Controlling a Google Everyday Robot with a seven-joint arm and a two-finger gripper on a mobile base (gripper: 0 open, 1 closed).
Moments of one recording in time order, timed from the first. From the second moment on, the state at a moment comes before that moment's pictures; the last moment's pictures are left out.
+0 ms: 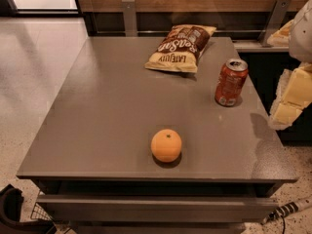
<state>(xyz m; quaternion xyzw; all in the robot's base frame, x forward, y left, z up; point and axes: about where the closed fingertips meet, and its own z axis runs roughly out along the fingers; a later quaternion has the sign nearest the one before) 0.438 -0.216 0.980 -0.60 0.78 -0.04 0.16</state>
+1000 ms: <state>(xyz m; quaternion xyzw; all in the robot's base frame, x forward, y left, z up) 0.467 -0.234 0.963 -0.55 0.80 0.01 0.25</state>
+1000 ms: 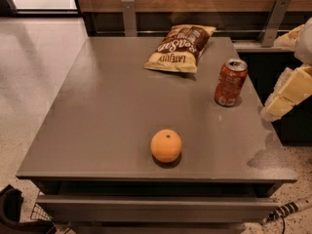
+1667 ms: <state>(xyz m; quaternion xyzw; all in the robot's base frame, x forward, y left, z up) 0.494 -0.240 0.925 -0.44 0.81 0.08 0.38</state>
